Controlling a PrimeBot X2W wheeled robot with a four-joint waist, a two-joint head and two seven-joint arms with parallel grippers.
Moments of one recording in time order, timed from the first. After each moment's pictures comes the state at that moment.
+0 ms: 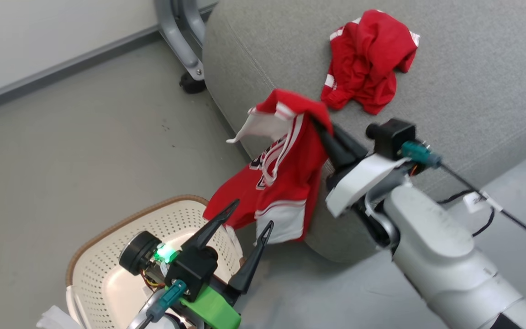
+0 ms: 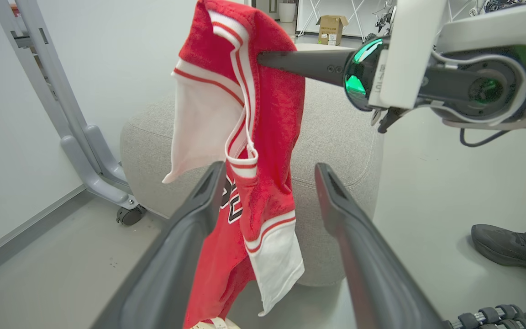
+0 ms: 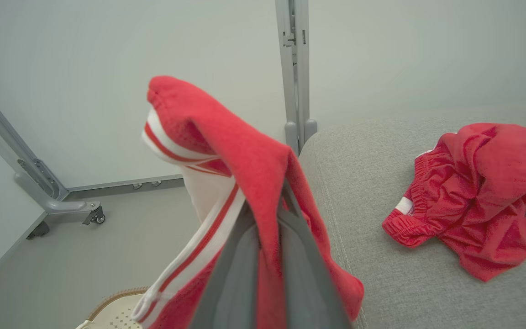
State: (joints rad) left arm -0.17 0.28 -0.63 -0.03 -0.24 -0.07 -0.10; right arm -0.65 -0.13 0.57 0.58 0.52 0.13 -0.26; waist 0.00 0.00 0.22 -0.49
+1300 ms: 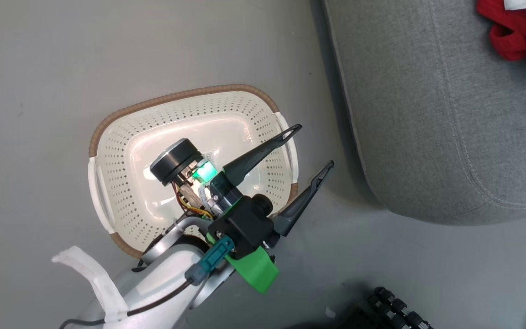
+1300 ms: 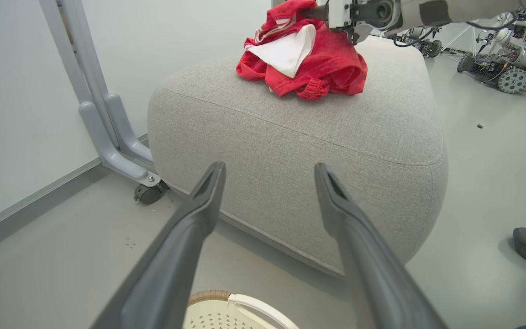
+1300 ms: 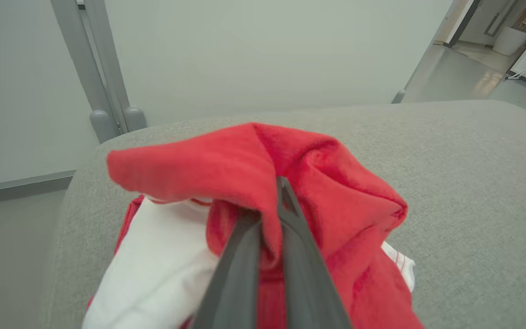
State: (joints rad) left arm -0.54 0.27 -0.78 -0.08 -0.15 -0.12 -0.08; right arm -1.09 -0.47 0.00 0.96 0.39 0.13 -0.26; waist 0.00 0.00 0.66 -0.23
